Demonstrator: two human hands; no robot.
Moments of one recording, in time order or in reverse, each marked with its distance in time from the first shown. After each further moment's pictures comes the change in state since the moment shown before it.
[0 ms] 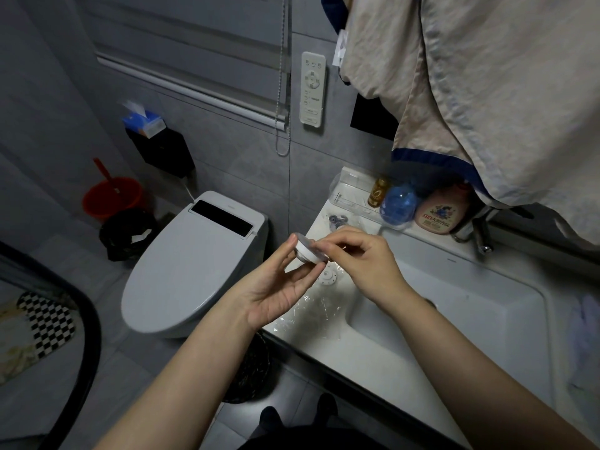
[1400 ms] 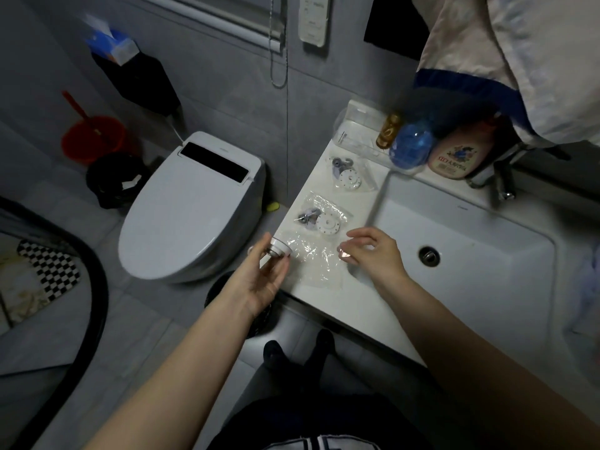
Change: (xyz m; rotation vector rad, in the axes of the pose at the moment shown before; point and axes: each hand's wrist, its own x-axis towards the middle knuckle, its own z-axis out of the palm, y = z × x) left_hand 0.037 -0.038 -0.099 -0.073 0.547 0.048; right_hand -0.041 0.110 0.003 0.184 0.381 0.734
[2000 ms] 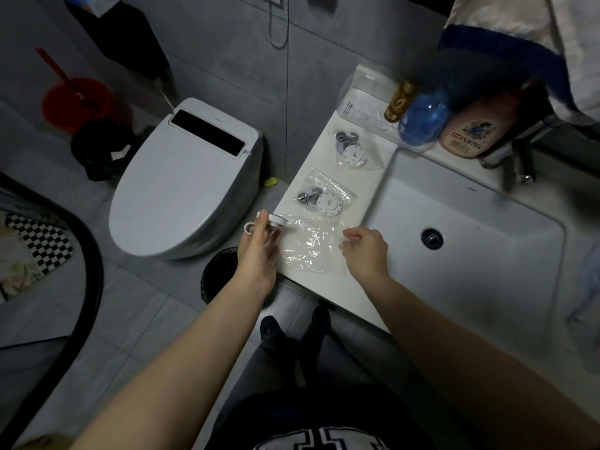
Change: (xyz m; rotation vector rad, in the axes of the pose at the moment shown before) left_hand 0.042 -0.018 0.002 0.064 0.065 0.269; right_hand 0.025 0.049 0.013 -0.712 0.113 -0.115
